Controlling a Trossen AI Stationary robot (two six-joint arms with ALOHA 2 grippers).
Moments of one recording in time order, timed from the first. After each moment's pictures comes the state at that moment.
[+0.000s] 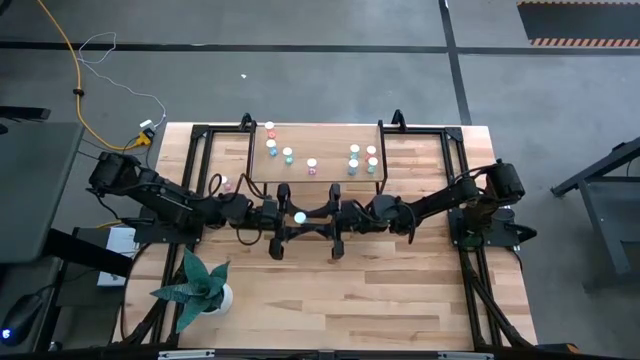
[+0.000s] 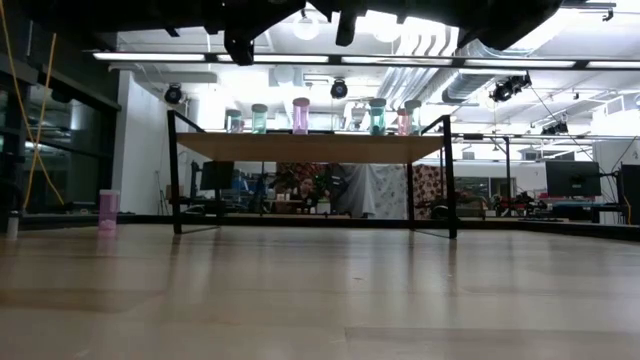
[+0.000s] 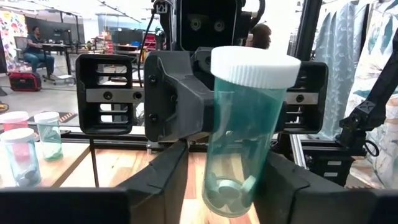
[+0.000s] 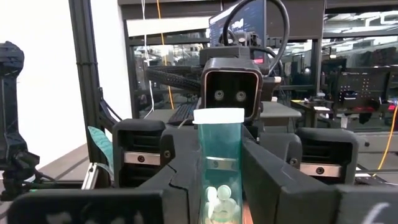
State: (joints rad) left arm -0.08 1.38 0.54 0.91 -0.14 -0.04; right arm 0.17 1.74 0.92 1.03 0.10 0.00
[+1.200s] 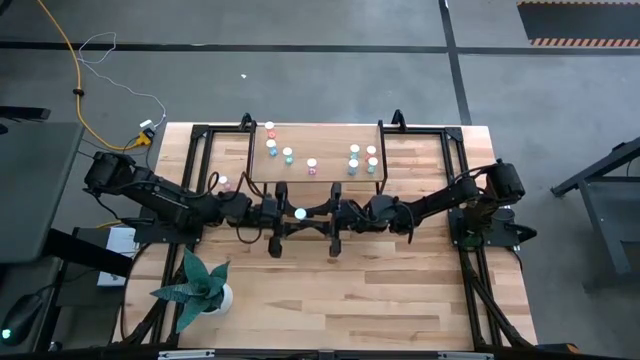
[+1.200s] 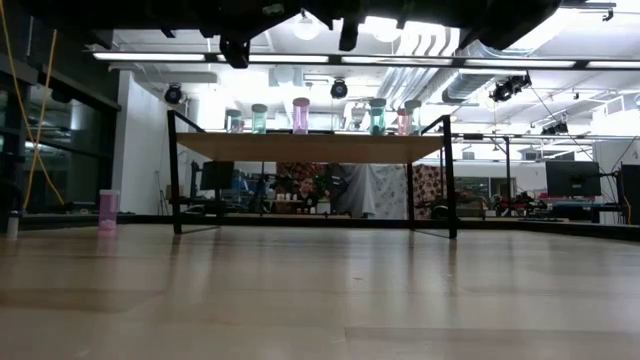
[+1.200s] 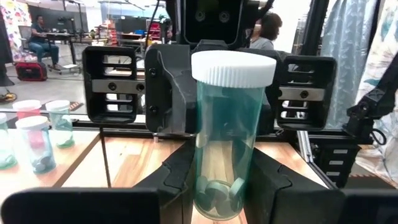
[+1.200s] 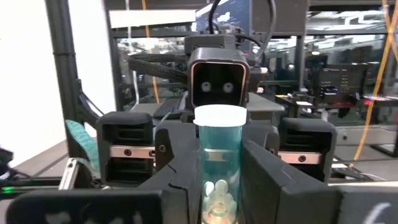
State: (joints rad) left arm -0.06 1.33 0.54 0.81 -0.15 -0.04; right arm 0.17 1.74 0.92 0.99 0.15 -0.02
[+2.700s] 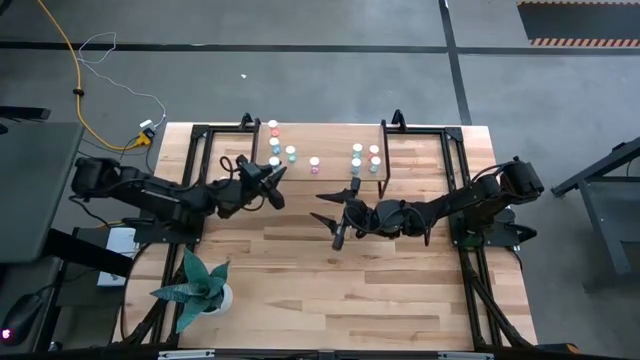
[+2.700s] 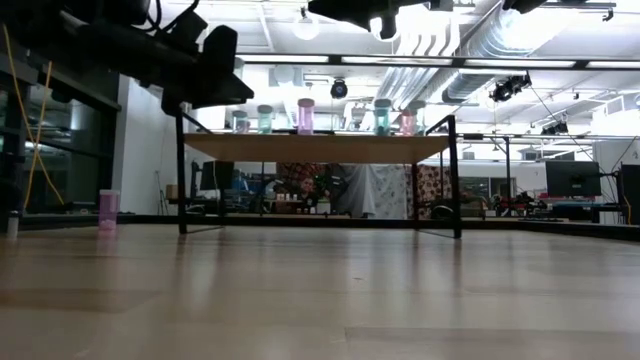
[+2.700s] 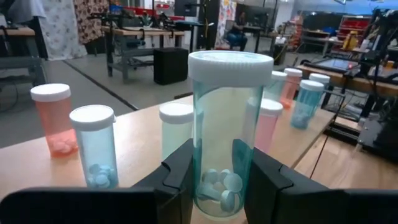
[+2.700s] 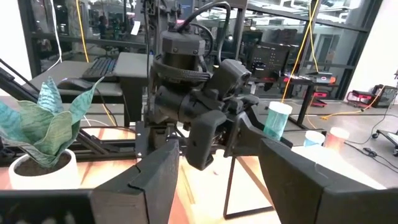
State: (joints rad) left arm 0.11 1.20 0.36 0.70 -0.76 -0.19; right arm 0.24 1.59 0.92 0.71 0.51 -0.13
